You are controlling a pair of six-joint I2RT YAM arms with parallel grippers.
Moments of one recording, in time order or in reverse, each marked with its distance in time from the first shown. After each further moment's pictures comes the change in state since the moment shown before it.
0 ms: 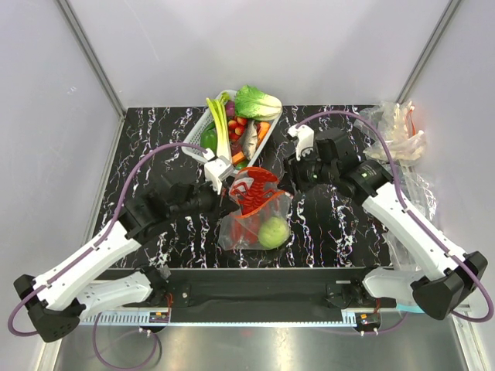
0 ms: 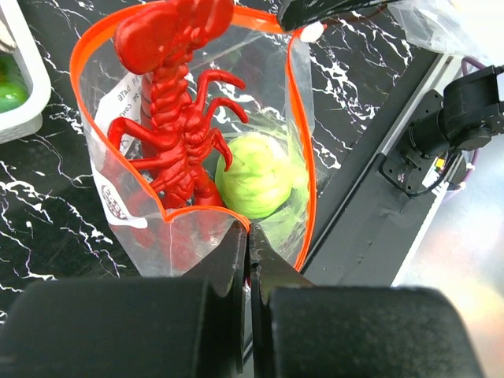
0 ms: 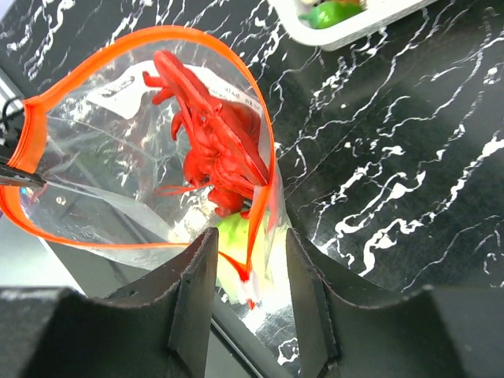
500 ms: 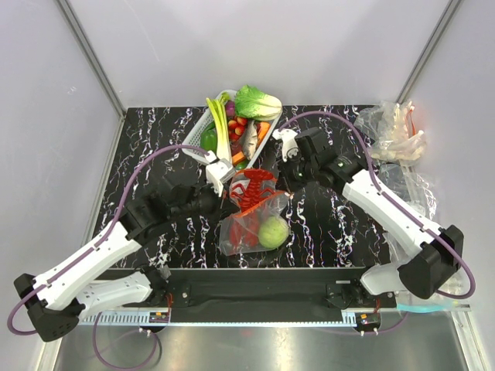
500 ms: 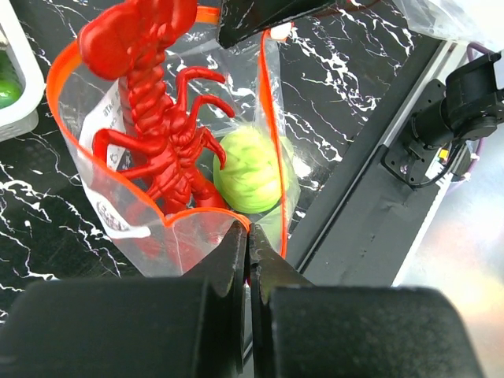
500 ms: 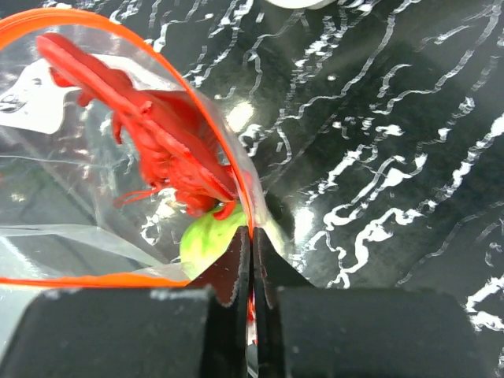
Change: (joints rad) left arm -0.016 -0.005 -0.011 -0.004 -0.004 0.016; right arm 0.031 0.160 0.022 -0.008 0.053 -0.024
